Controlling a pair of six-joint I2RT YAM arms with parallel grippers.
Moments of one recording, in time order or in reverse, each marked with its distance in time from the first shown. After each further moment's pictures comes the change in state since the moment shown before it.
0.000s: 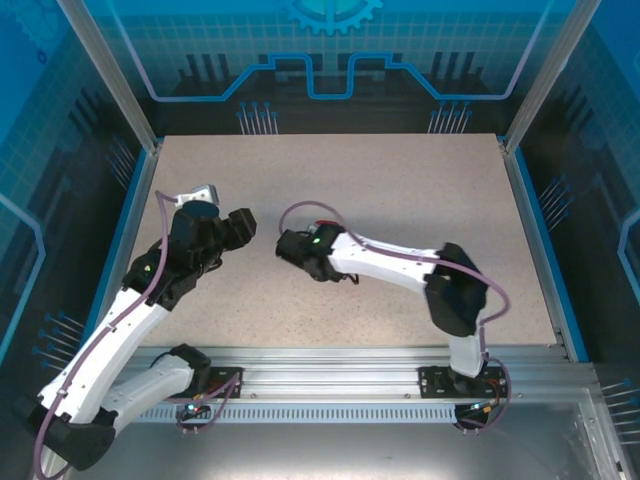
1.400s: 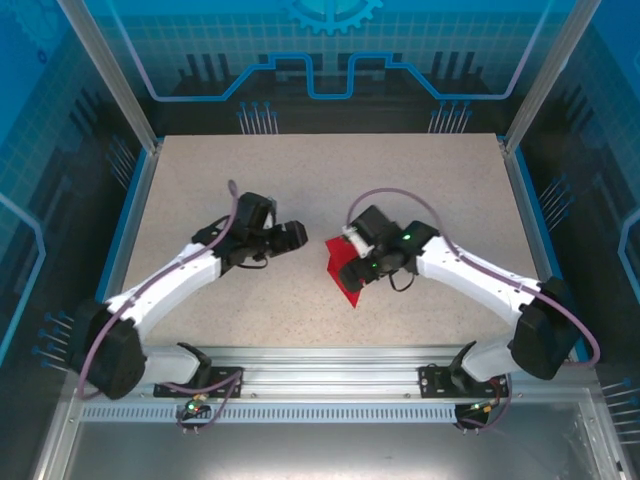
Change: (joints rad) left arm -0.057 0.451 -0.063 0.235 0.414 -0.113; right arm -0.325 -0.555 -0.491 0.382 -0.878 0.089
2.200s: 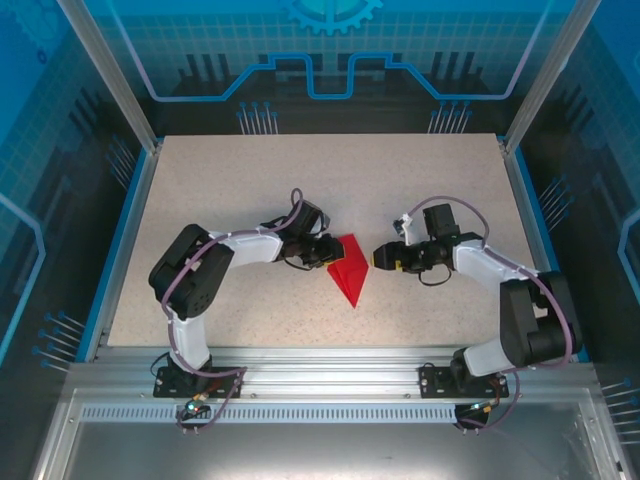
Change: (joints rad) left arm -0.084 0.551 0.131 0.364 0.296 -0.072; right arm -0.521 0.063 -0.332 0.460 -0.697 0.061
